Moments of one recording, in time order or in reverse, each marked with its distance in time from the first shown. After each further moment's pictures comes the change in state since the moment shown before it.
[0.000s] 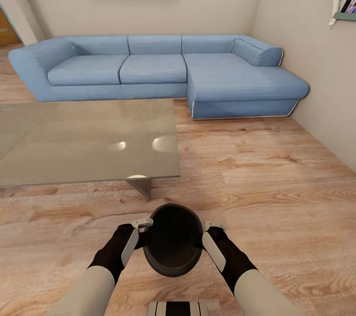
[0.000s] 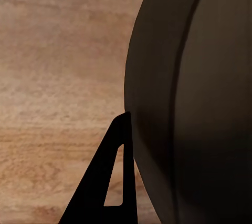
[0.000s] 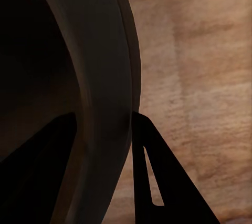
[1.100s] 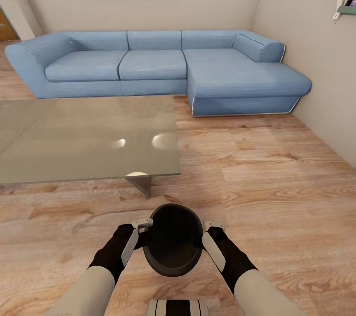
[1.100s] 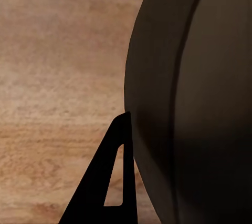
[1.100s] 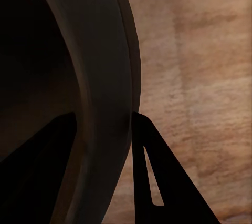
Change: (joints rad) left arm 0.000 0.000 0.000 0.000 0.000 0.000 0.000; right arm 0.000 0.000 0.000 0.000 -0.001 0.000 0.000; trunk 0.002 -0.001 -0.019
